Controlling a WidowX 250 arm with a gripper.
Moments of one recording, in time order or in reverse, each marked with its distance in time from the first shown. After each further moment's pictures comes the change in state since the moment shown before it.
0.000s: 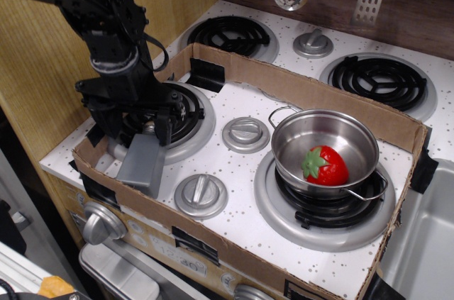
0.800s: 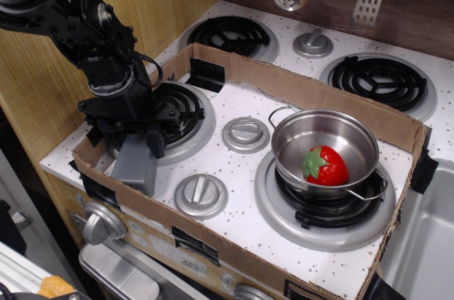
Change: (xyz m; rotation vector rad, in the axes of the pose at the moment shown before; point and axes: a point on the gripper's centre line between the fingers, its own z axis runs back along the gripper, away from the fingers) arm -0.004 -0.001 -0.016 -0.062 -0.027 0.003
